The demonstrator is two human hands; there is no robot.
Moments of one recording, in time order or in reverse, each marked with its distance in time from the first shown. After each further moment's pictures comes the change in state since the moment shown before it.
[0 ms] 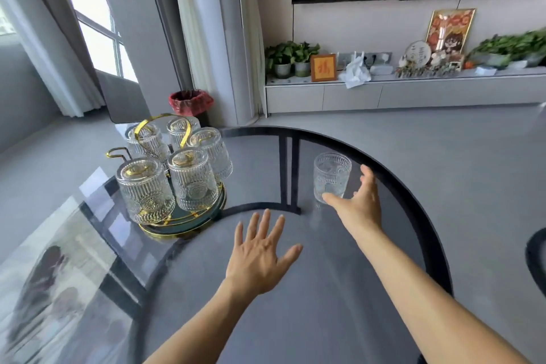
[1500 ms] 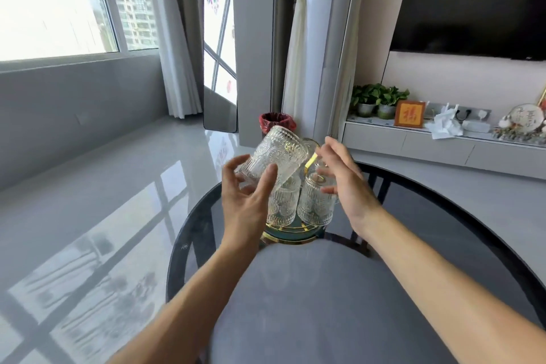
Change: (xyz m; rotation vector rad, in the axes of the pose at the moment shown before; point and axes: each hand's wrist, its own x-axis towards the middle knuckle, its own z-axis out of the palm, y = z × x) left_hand -0.096 -0.136 -0.169 -1.431 0.995 -0.114; right_hand -0.132 -0.219 0.099 0.377 -0.712 -0.341
